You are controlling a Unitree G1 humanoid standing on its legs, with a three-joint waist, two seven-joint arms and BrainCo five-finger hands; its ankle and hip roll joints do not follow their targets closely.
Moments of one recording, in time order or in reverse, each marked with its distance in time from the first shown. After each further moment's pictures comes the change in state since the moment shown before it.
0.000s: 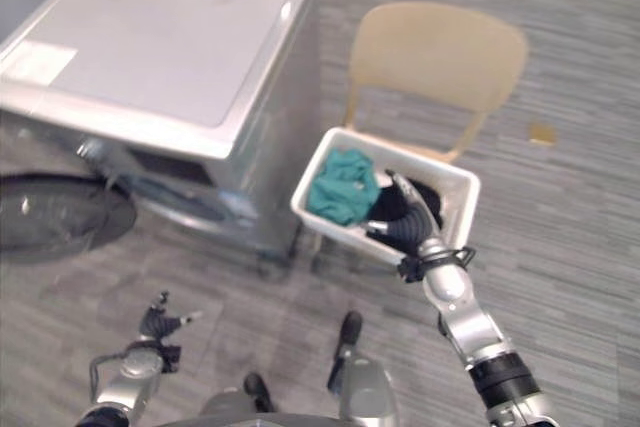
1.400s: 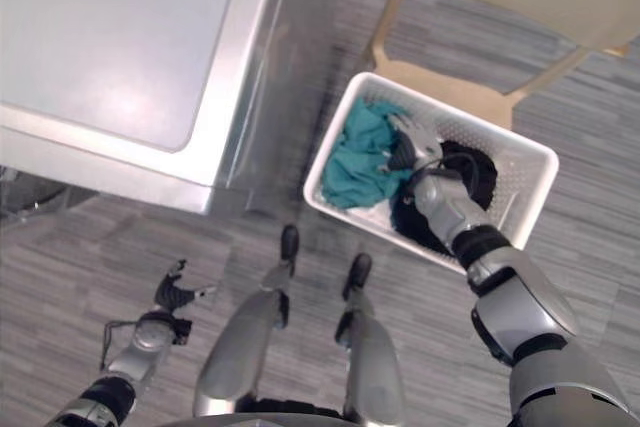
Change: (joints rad) left arm -0.150 0.070 -0.156 0.025 -0.010 -0.072 0.042; right arm -0.753 -0.061 0.430 0.759 -0.277 0.095 -0.137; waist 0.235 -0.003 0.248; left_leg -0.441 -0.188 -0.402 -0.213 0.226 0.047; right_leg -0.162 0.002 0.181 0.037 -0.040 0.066
